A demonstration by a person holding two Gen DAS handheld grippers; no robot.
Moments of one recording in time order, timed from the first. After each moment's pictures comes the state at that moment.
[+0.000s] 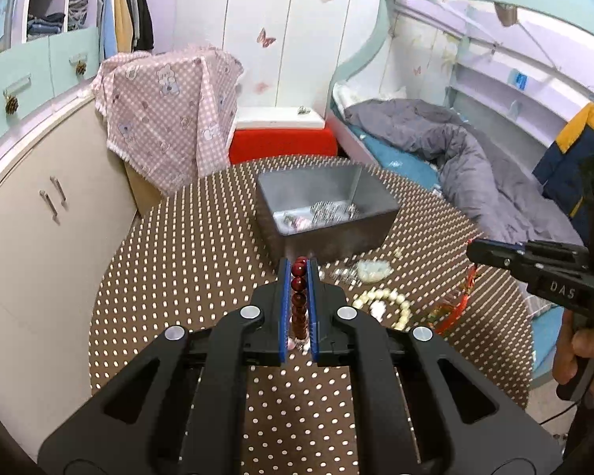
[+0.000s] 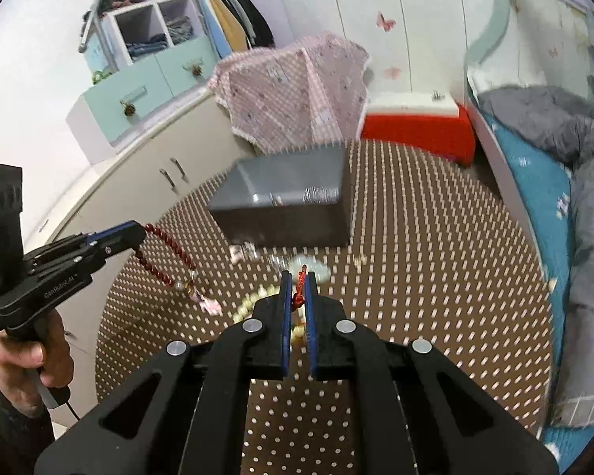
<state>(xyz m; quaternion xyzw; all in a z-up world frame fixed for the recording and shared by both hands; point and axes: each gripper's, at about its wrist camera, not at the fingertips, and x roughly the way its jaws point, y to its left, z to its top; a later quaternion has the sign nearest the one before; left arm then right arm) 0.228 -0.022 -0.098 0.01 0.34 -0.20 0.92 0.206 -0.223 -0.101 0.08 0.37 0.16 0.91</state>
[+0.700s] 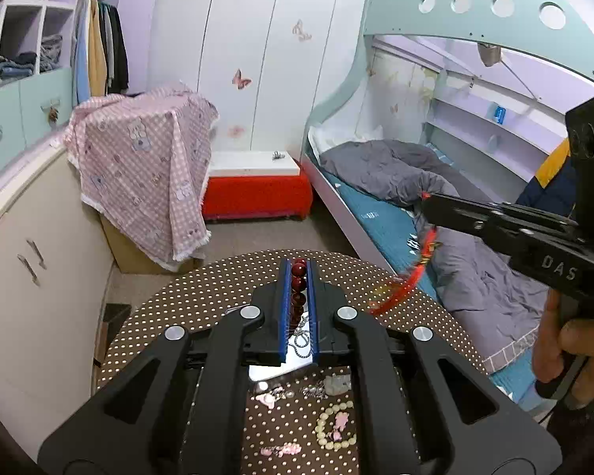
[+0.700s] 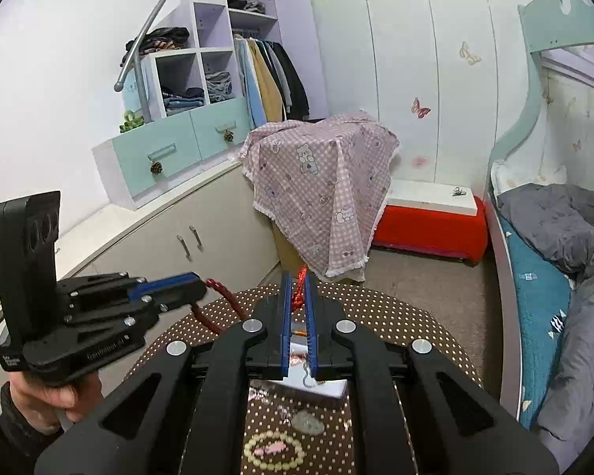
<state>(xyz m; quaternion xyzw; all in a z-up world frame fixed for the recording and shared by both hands) 0.303 -0.055 -0.020 -0.01 0.29 -0.24 0.93 0.292 -0.210 0.004 0.03 0.28 0.20 0.94</state>
